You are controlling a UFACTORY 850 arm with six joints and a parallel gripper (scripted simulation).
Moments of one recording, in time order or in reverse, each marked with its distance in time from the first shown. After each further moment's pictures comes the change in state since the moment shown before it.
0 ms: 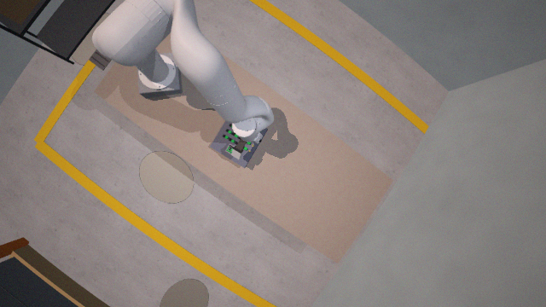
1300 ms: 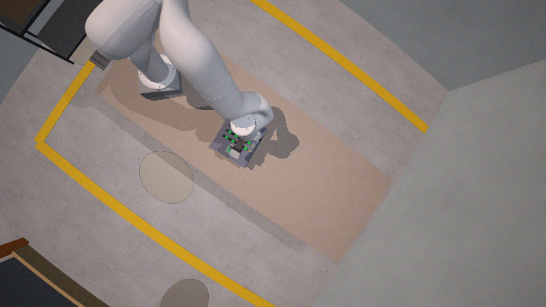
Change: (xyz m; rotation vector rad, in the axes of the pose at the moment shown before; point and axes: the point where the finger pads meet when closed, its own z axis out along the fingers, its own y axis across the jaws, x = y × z) arm 0.000 0.000 -0.029 0.000 0.000 0.000
